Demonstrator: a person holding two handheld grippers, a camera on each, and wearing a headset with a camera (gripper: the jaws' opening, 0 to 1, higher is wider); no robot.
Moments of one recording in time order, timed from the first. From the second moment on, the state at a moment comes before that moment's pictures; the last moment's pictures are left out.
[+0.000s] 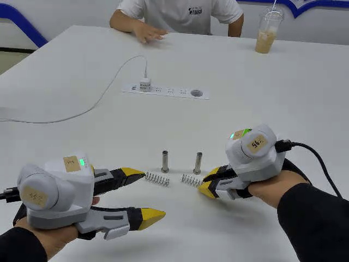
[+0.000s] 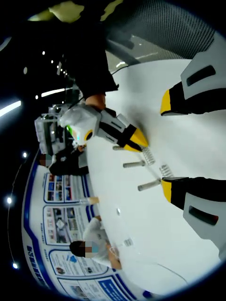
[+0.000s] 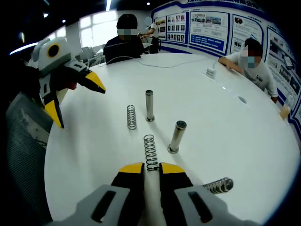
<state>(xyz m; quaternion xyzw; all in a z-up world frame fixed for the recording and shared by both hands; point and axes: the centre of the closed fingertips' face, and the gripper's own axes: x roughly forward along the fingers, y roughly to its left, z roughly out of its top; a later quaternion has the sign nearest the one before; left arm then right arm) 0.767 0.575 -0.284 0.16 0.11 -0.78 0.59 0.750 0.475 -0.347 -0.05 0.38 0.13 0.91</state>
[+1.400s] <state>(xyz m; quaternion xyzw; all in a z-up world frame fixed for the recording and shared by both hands) 0.734 0.553 -0.292 0.23 0.06 -0.82 0.52 0.719 0.547 -0.294 -0.10 0.41 0.25 0.87</state>
